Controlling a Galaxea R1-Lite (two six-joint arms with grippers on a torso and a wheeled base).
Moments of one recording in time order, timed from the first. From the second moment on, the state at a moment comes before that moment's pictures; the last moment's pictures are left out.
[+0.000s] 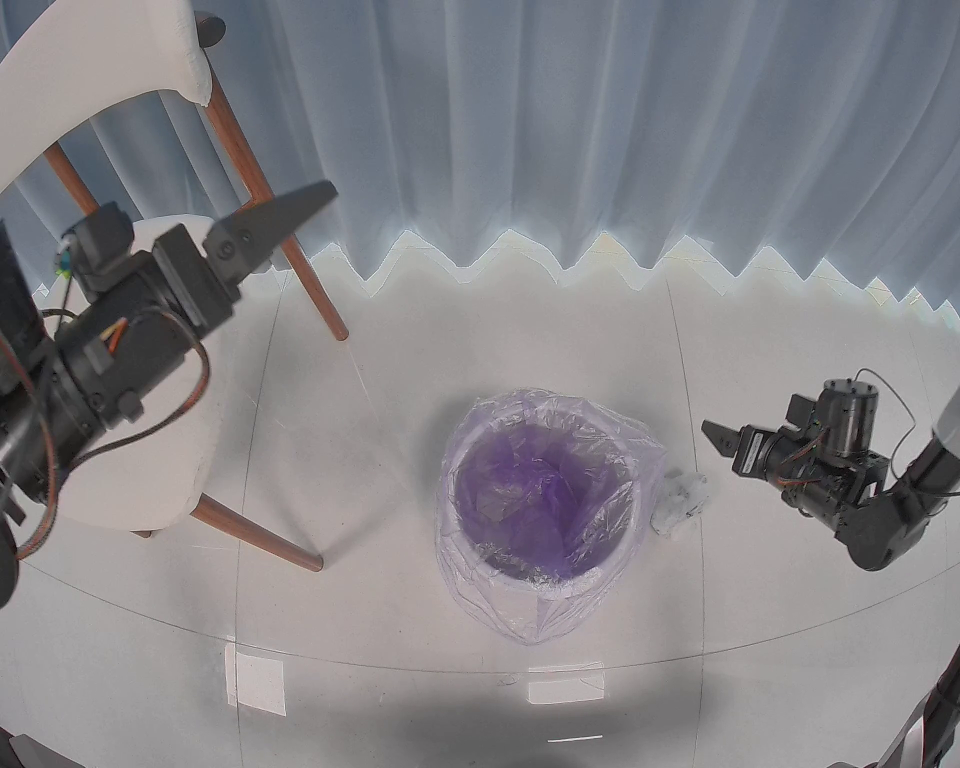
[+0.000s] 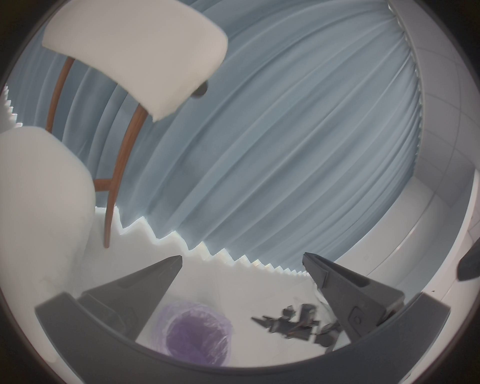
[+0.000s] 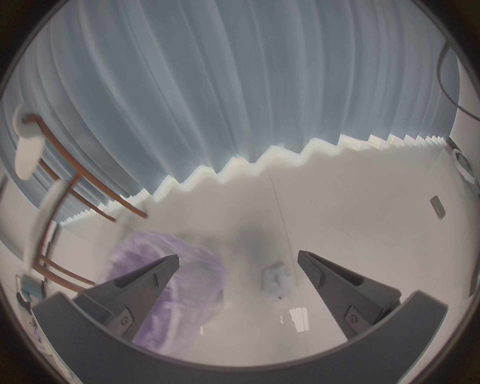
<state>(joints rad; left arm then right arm) -0.47 1.38 -0.76 -0.87 -0.15 -0.48 0.19 1.94 -0.66 -0.98 -0.03 0.26</state>
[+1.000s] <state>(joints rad) -0.40 1.20 -0.75 -0.85 -0.30 -0.57 0.10 2.64 -1.55 -0.64 -0.13 0.18</state>
